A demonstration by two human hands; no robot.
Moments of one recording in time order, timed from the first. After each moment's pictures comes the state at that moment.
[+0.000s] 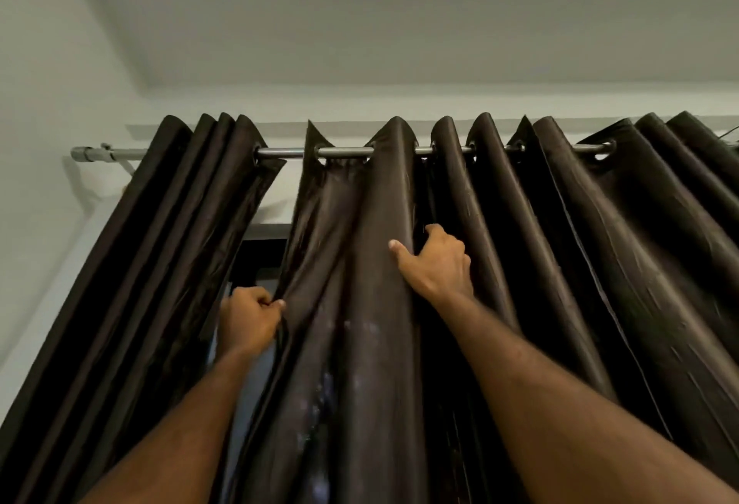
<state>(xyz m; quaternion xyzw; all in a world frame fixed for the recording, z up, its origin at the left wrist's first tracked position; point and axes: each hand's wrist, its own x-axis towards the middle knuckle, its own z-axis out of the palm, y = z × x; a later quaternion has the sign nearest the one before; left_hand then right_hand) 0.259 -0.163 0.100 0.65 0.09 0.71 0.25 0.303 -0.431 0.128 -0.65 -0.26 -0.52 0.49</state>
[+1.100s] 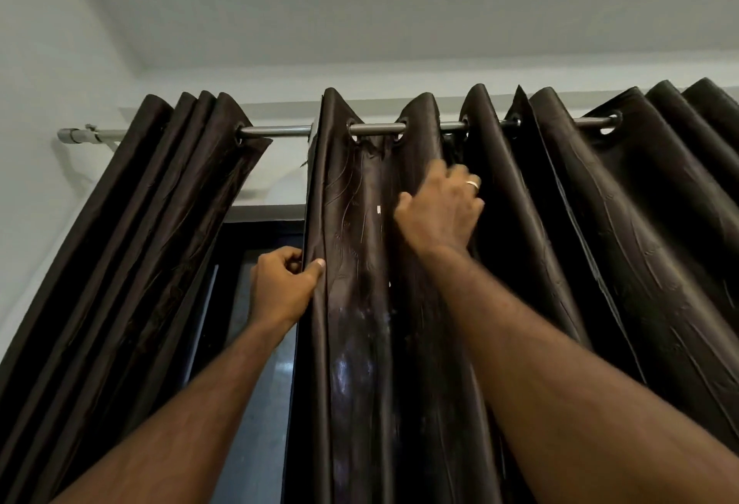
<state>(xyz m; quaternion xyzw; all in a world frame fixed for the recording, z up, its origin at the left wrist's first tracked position) 0.276 -0.259 0.096 0.61 -0.07 0.74 0.27 0.317 -0.452 0.161 -0.58 -0.16 -0.68 0.42</state>
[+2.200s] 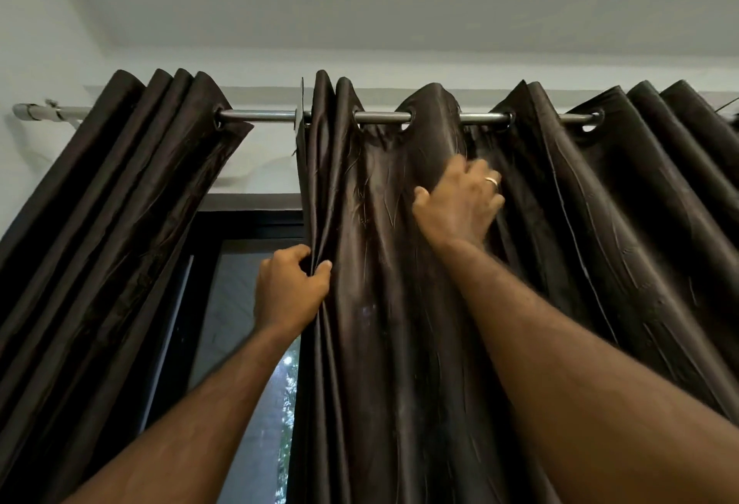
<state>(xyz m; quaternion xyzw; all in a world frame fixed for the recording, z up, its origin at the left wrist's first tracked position) 0.307 -0.265 0.088 0.64 -0.08 0.74 0.18 0.343 -0.477 0.159 -0.59 -0.10 -0.68 0.42</state>
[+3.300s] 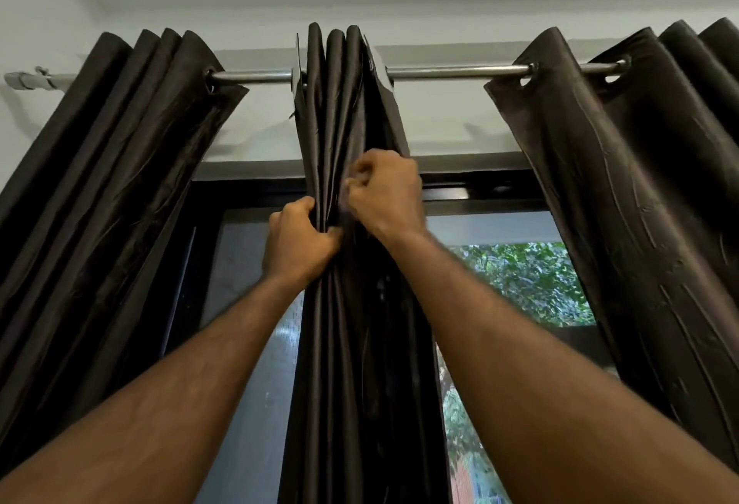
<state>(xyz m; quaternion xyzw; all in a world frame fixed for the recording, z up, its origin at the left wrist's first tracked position) 0.308 -0.278 0.103 0.67 -0.09 0.72 0.16 0.339 -0.416 0.141 -0.56 -0.38 -0.58 0.45</state>
